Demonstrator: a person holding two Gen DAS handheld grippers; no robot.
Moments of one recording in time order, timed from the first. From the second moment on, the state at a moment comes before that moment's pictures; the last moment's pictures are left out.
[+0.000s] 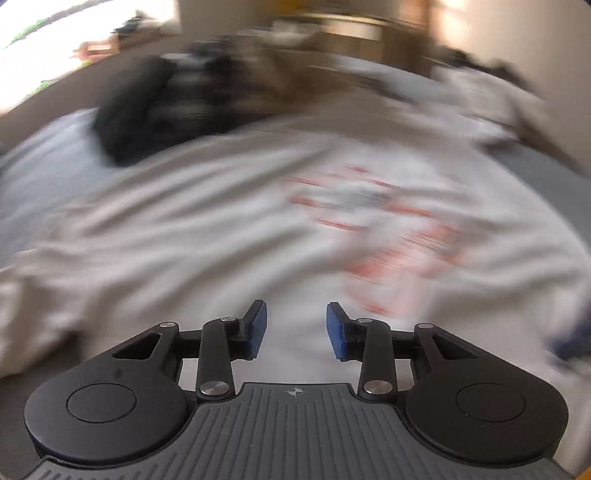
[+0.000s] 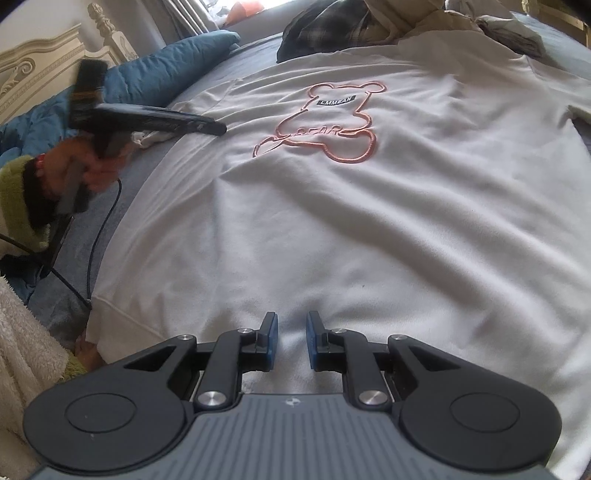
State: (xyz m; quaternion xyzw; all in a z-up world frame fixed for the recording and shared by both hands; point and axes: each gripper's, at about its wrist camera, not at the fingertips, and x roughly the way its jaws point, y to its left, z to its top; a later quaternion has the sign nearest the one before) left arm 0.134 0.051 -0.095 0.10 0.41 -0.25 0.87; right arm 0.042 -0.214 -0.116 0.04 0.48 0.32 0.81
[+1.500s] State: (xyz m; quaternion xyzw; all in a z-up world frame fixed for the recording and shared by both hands) left arm 0.070 -0.002 -0.110 0.09 0.39 -0.27 0.88; right arm 0.234 -0.227 -0.109 -0.04 0.41 0.21 0.89
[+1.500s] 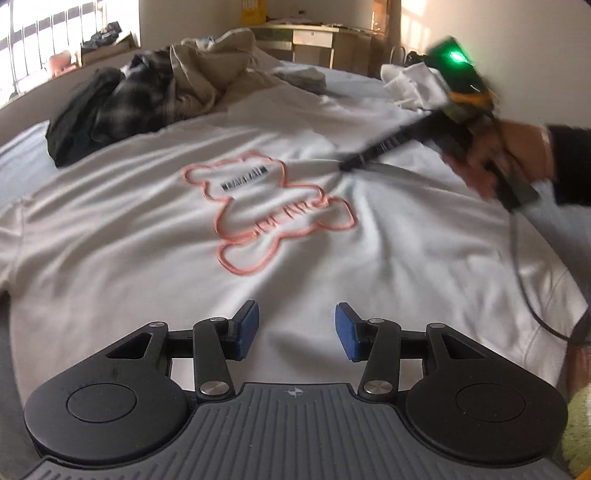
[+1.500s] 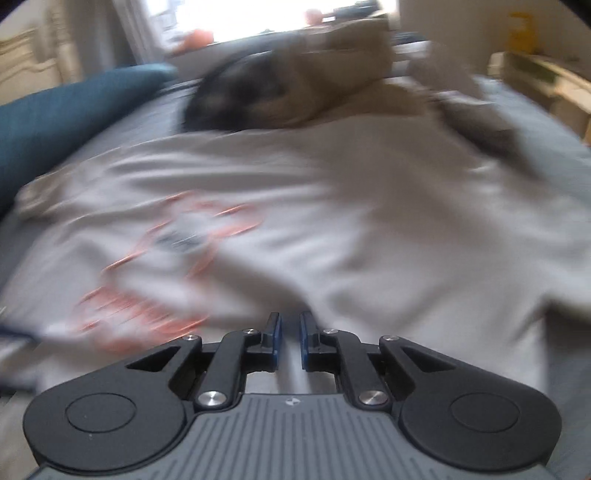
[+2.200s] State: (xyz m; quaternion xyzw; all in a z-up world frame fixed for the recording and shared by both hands) left arm 0.062 -0.003 -0.106 0.09 0.39 -0.27 0.87; right arm 0.213 -0.316 -0.092 0.01 0.46 0.22 0.86
